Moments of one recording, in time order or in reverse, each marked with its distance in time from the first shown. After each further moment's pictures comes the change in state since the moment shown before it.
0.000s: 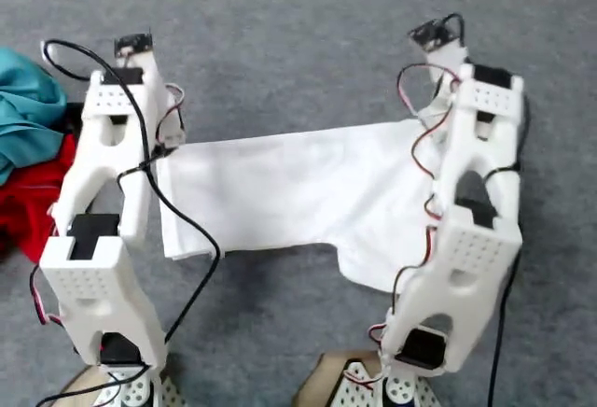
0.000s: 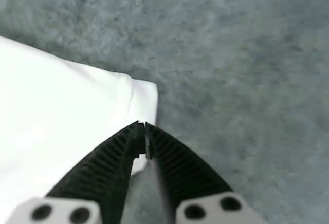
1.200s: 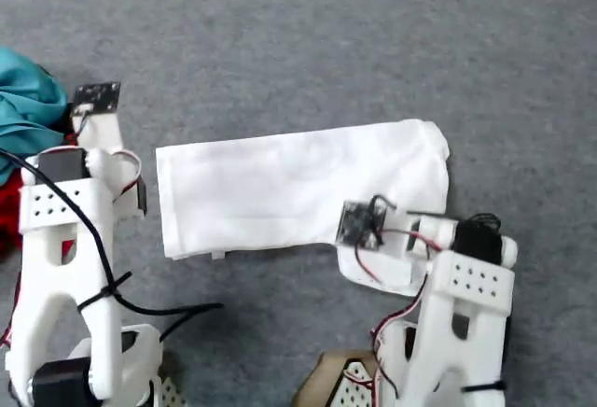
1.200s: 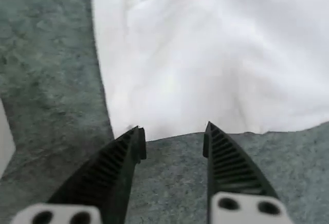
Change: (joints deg) left arm -9.0 -49.5 44.9 5.0 -15.6; right arm 0.4 -84.8 85.3 9.0 52.7
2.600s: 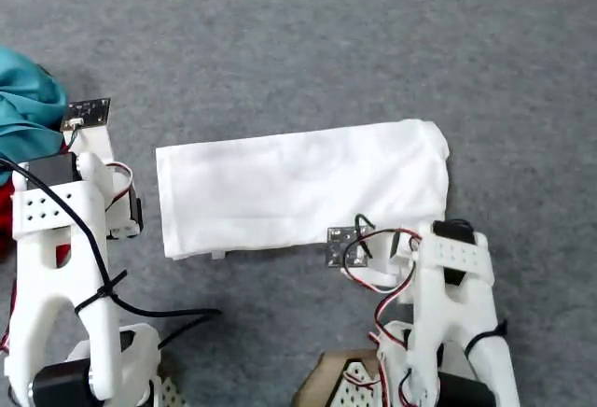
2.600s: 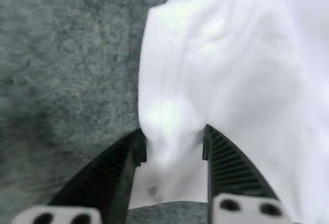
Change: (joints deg) left arm -1.9 -0.6 1.6 2.8 0.0; right arm -3.2 20.7 8.9 -20.1 4.7
